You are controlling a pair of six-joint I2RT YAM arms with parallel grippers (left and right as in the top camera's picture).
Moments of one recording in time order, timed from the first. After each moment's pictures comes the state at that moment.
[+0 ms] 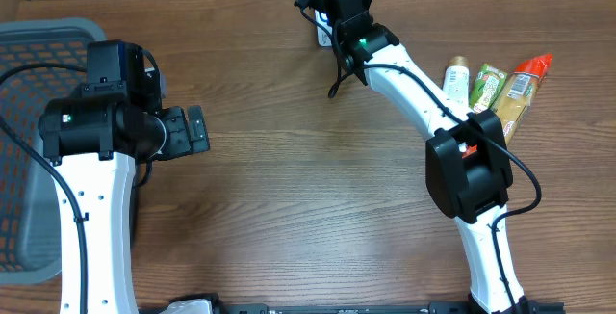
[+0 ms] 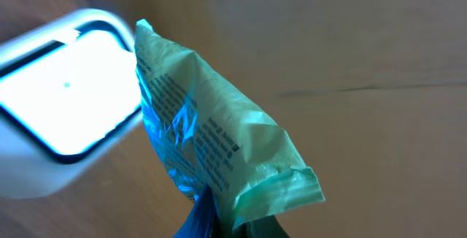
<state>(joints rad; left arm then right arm) 0.09 1.39 1.59 -1.45 -0.03 -0.18 0.50 2.33 2.02 -0.18 0.54 -1.01</state>
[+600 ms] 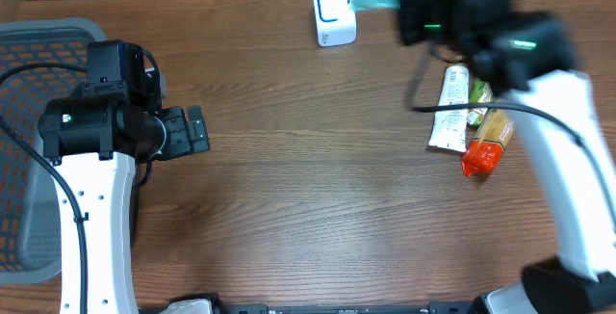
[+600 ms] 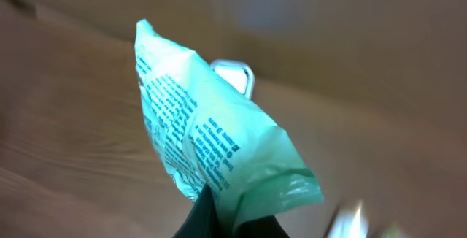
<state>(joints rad) 0.09 1.39 1.59 -1.45 -0.03 -0.18 0.31 1.69 2.03 -1.03 -0.02 0.17</state>
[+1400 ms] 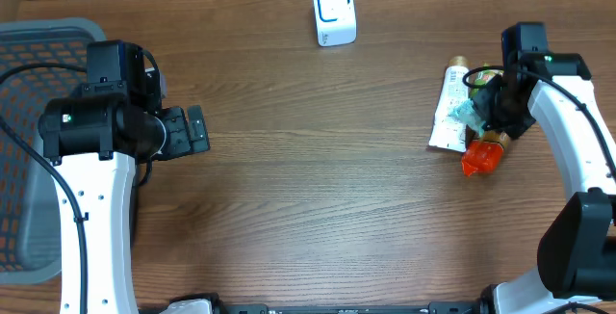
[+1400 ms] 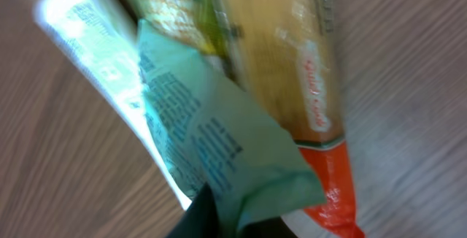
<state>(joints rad) 0.09 1.39 1.59 -1.45 -0.03 -0.18 -0.04 1.74 1.40 -1.05 0.06 0.82</state>
